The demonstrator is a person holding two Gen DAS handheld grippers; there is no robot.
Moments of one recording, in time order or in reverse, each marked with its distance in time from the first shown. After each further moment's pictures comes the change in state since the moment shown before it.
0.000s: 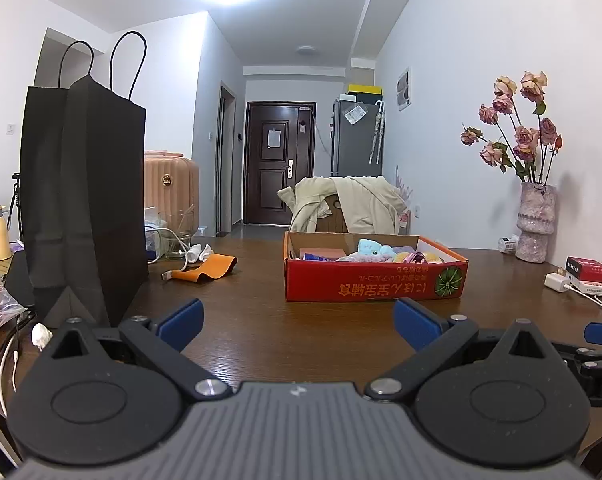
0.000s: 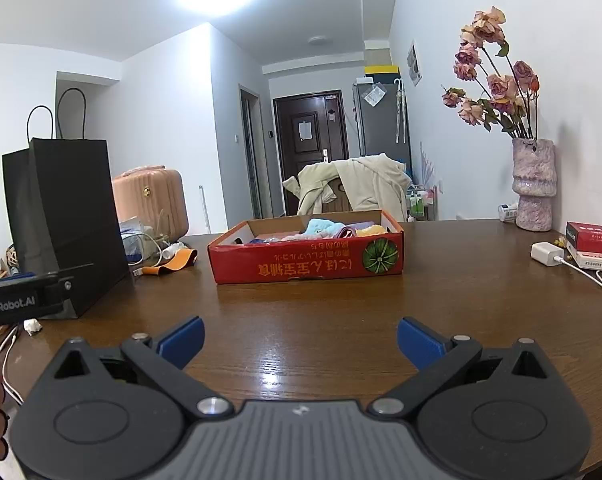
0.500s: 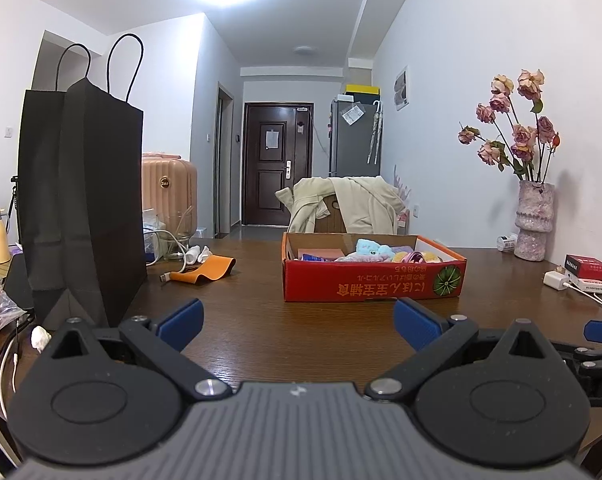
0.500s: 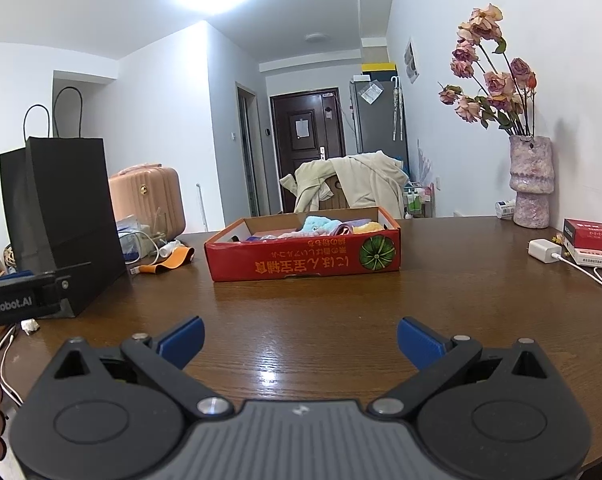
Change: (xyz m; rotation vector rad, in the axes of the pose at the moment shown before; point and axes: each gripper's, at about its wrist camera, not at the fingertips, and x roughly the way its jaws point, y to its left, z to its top) left arm 0.002 -0.001 -0.001 0.007 0.000 -0.005; right arm 0.000 -0.002 0.000 0.000 0.003 -0.006
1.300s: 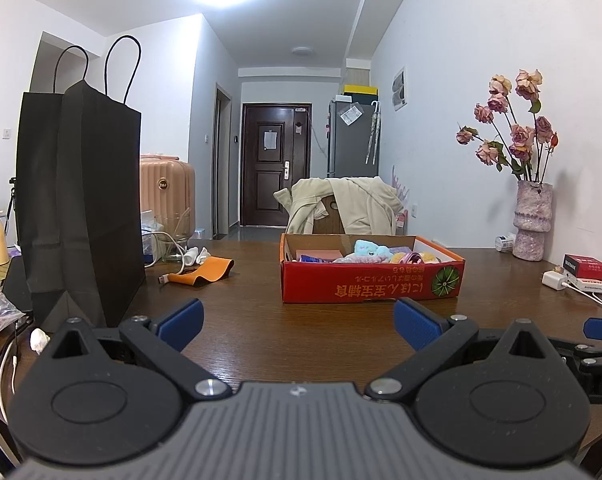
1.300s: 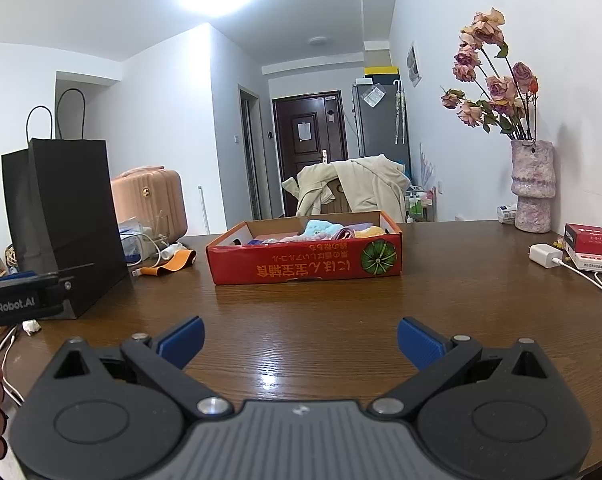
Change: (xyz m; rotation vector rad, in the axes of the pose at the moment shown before) left arm 0.000 -0.001 0.000 0.006 -0.003 -0.006; right arm -0.001 0.002 0.000 -0.005 -0.009 0.002
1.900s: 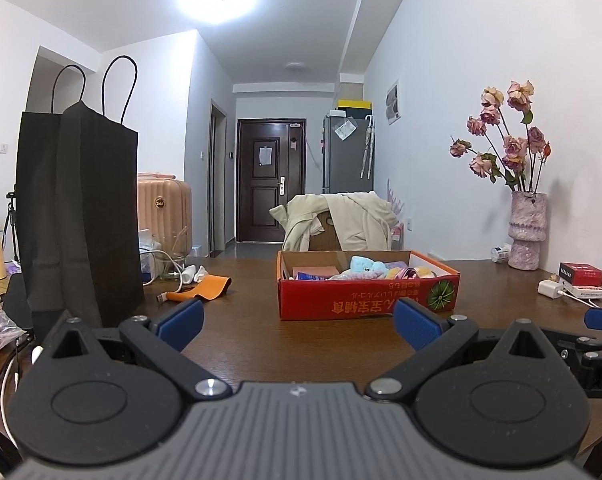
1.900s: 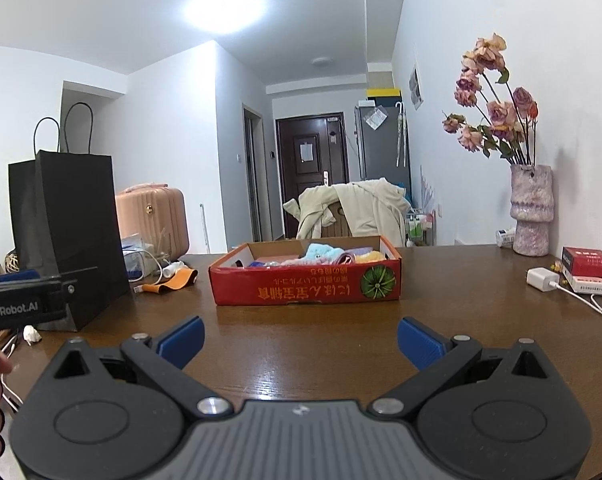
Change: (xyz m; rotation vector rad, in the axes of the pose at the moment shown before) left arm -0.007 -0.001 0.007 0.015 -0.053 -0.014; right arm -0.011 0.004 0.005 -0.025 -0.073 -0.002
